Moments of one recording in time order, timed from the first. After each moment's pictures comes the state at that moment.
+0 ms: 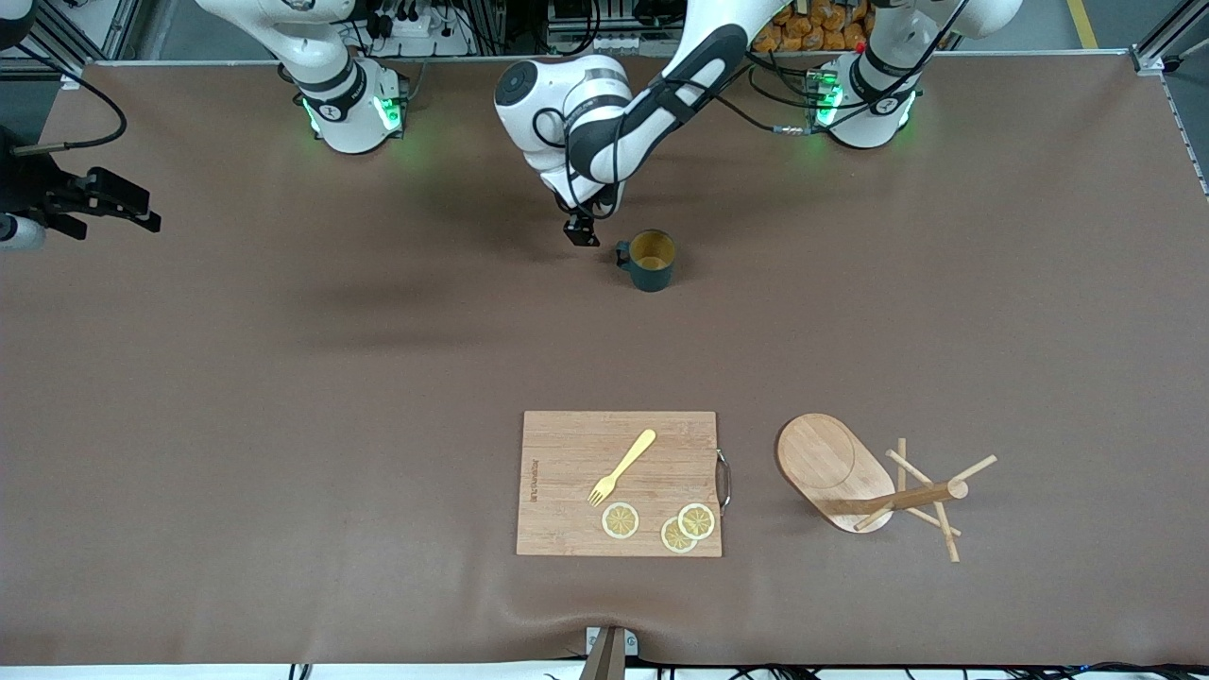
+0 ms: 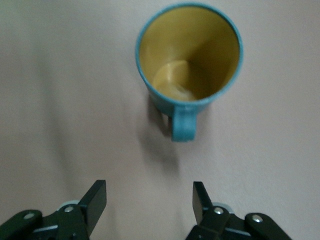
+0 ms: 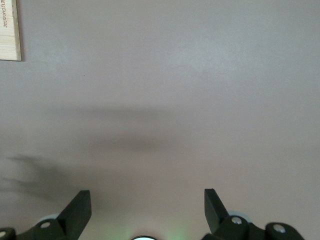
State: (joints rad) left arm -0.82 0.66 -0.40 -1.64 0.45 1.98 -2.73; right arm -0.07 -0.14 -0.05 -1.82 0.05 1.59 -0.19
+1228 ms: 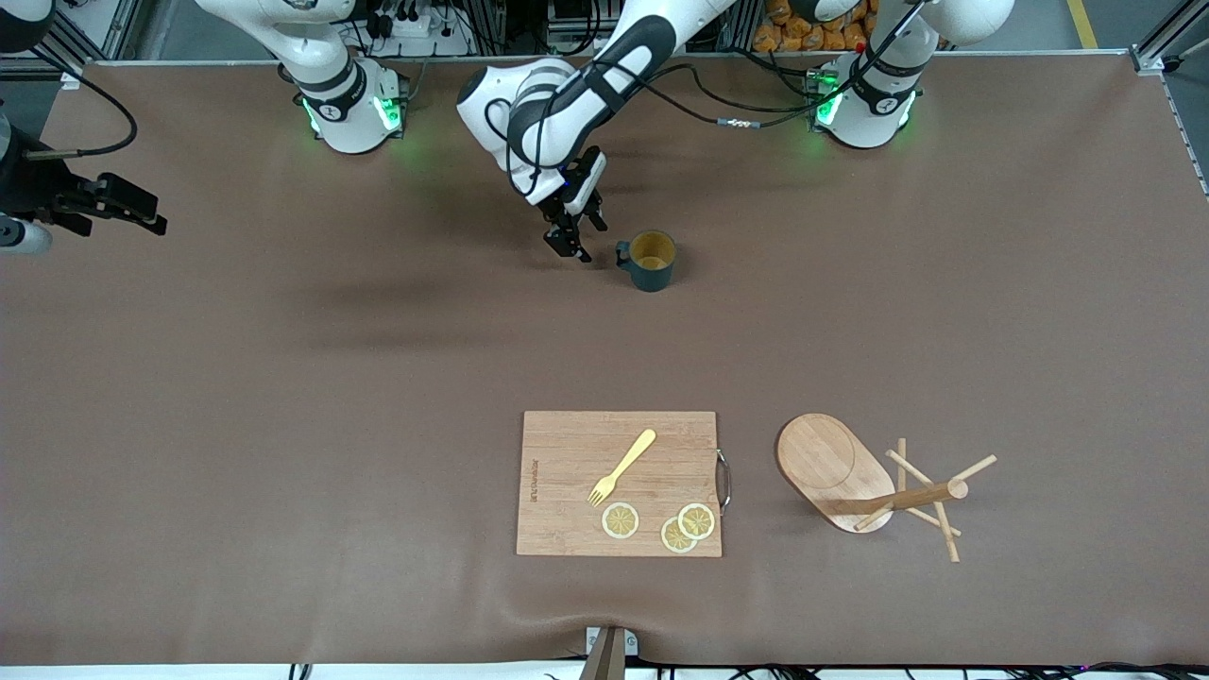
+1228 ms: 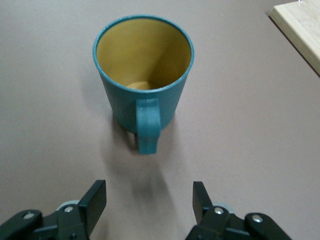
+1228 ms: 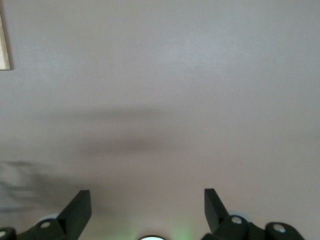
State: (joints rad) left arm -1.12 0.85 -0.16 -1.38 0.57 1.75 -2.70; right arm -0.07 -0.15 -0.03 -1.82 0.02 1.59 -0.09
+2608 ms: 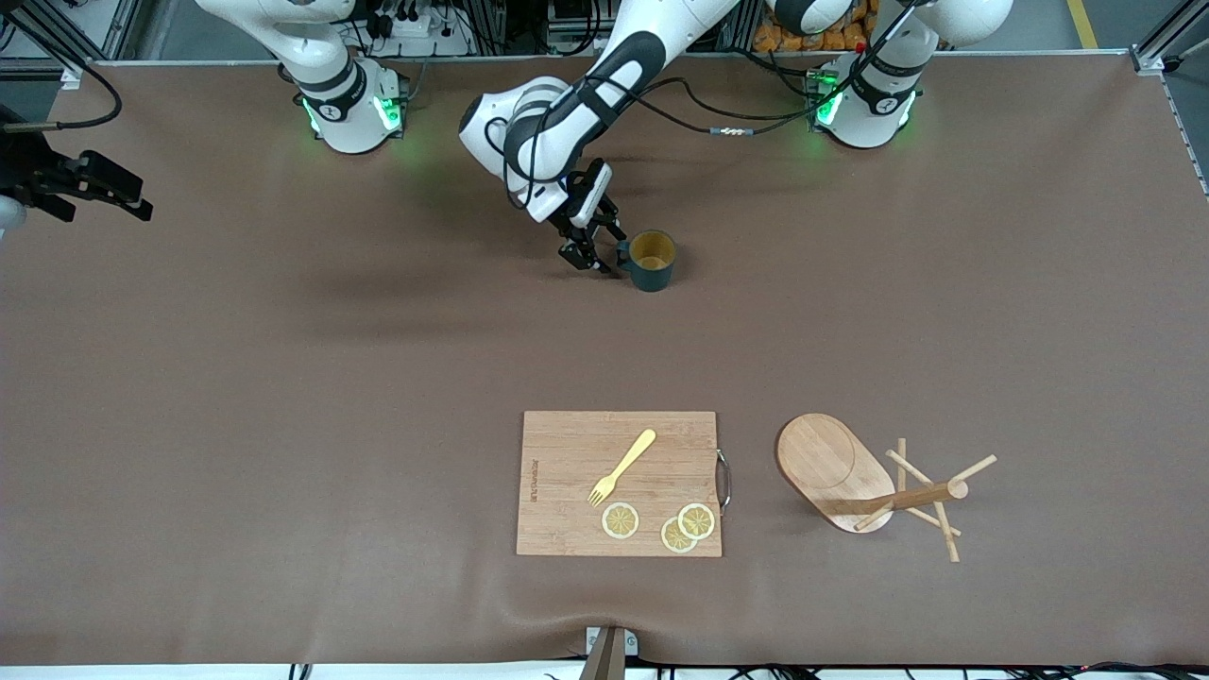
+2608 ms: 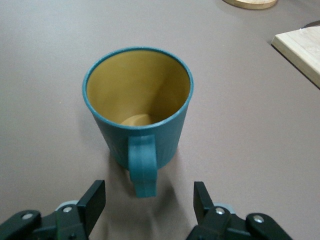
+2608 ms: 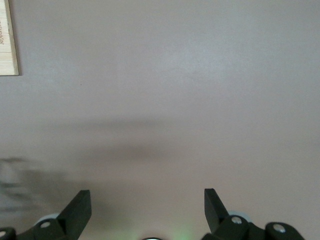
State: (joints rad) left arm -1.15 0.91 -0.11 -1.32 0.58 1.64 -2.65; right arm -0.06 -0.19 -0.04 -1.82 0.02 1.58 -0.09
